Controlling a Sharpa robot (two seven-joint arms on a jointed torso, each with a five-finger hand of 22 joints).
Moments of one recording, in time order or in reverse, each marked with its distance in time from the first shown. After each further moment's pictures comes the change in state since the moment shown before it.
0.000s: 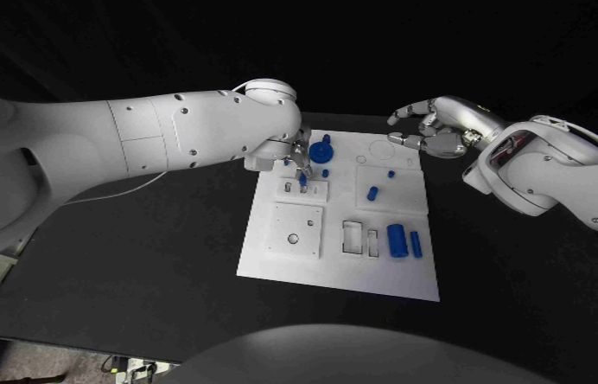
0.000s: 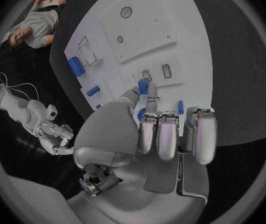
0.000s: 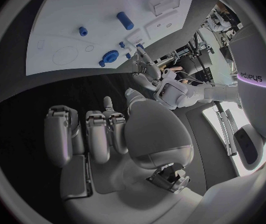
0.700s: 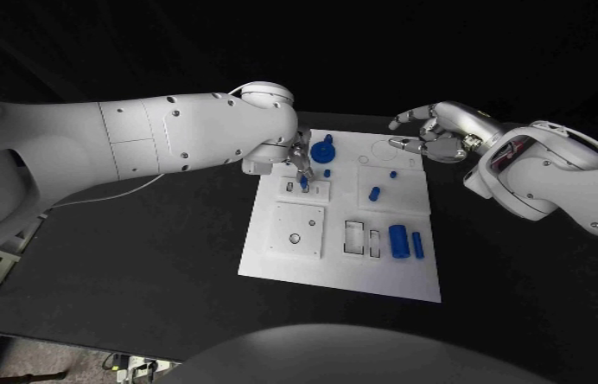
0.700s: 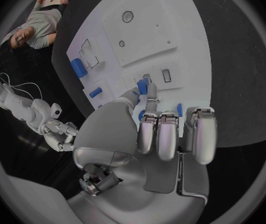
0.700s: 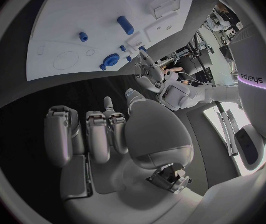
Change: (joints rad) left arm 0.001 -0.039 -0.002 0.056 0.003 -0.028 -0.002; left_hand -0.029 0.000 0.030 0.008 -0.007 0.000 0.000 0.000 0.015 0.000 0.000 0.000 0.000 0.004 -0.004 0.000 0.000 0.000 -0.001 -0.001 0.000 0.000; right arm -0.013 0.008 0.000 -0.010 0.000 0.004 0.000; right_hand 0.000 0.000 0.000 0.000 0.000 0.000 0.000 0.000 0.000 0.000 0.000 0.000 0.000 0.000 0.000 0.000 0.000 0.000 0.000 0.000 0.000 0.000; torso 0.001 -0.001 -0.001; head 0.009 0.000
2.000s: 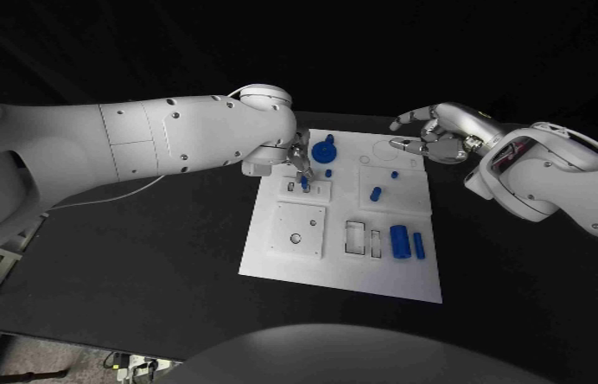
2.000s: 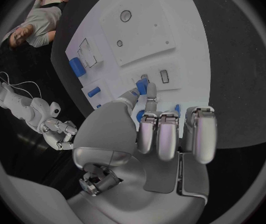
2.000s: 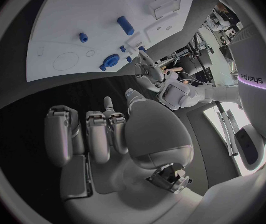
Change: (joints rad) left arm -0.008 -0.010 -0.001 0.005 -0.001 -0.020 0.000; left_hand -0.020 -0.006 0.028 0.000 0.000 0.009 -0.009 -0.001 0.016 0.000 0.000 0.000 0.000 0.000 0.000 0.000 0.000 0.000 -0.003 -0.003 -0.008 0.000; right arm -0.002 0.002 0.000 -0.003 0.000 0.001 0.001; right_hand 0.000 0.000 0.000 0.000 0.000 0.000 0.000 0.000 0.000 0.000 0.000 0.000 0.000 0.000 0.000 0.000 0.000 0.000 -0.004 -0.004 0.000 0.000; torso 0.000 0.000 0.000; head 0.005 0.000
